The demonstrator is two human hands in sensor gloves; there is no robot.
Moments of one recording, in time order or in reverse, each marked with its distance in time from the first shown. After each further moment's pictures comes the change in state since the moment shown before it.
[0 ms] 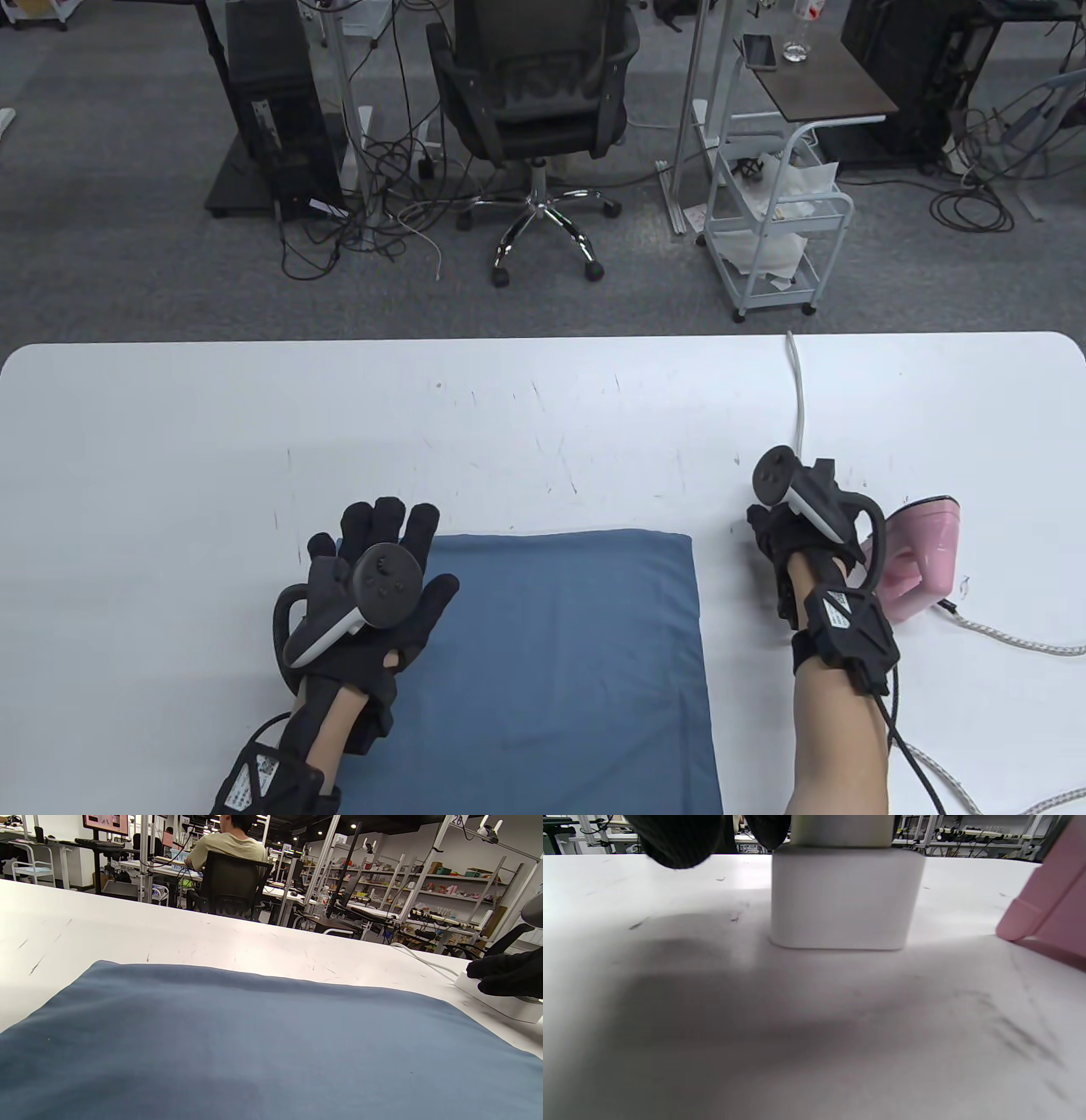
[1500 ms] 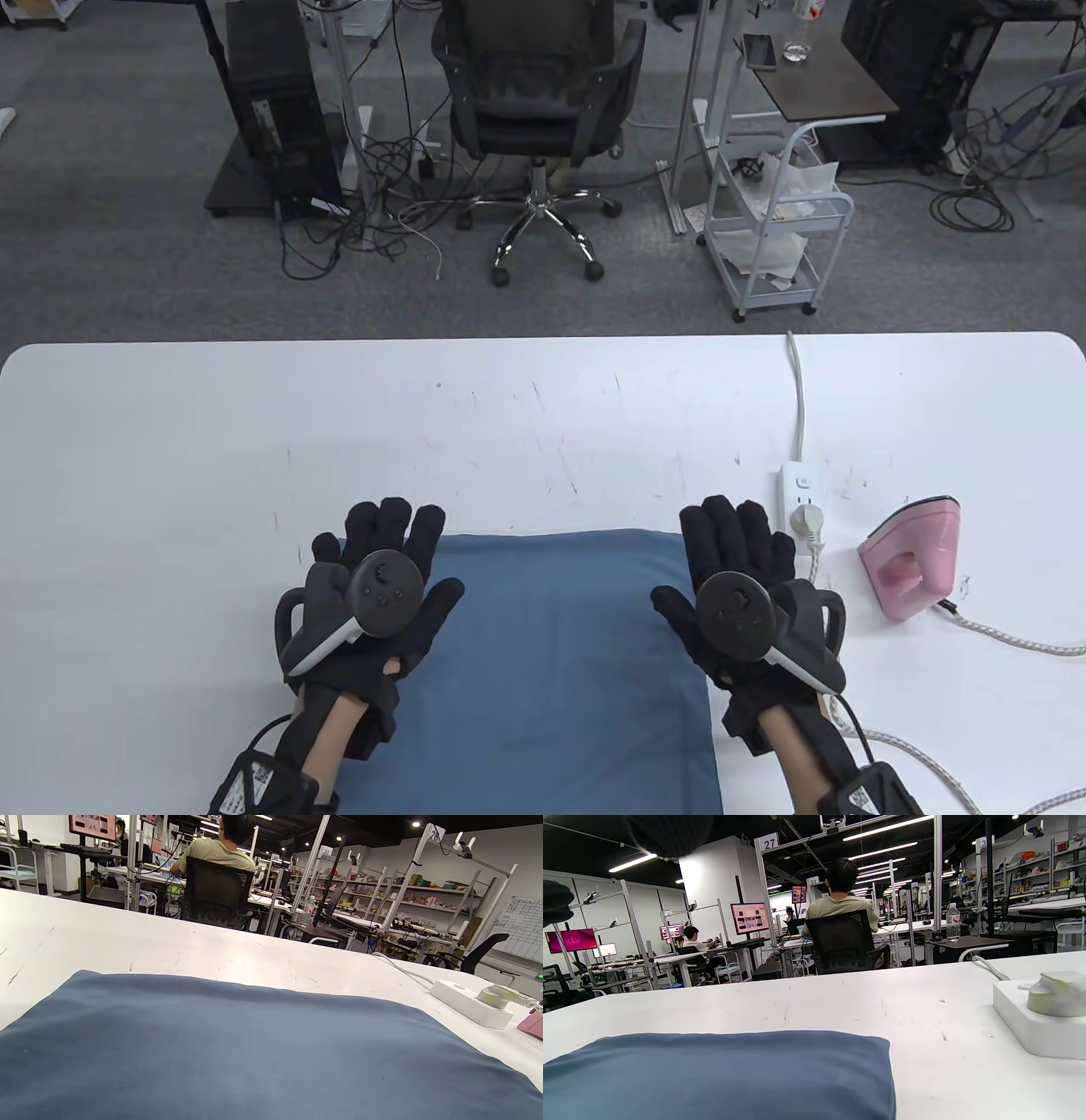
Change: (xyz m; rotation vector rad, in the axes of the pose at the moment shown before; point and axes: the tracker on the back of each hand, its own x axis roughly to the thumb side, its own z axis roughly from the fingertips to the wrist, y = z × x) left_hand 0.003 0.000 0.004 0.027 -0.046 0.014; right_hand 0.065 -0.067 0.208 -0.296 -0.497 -0.213
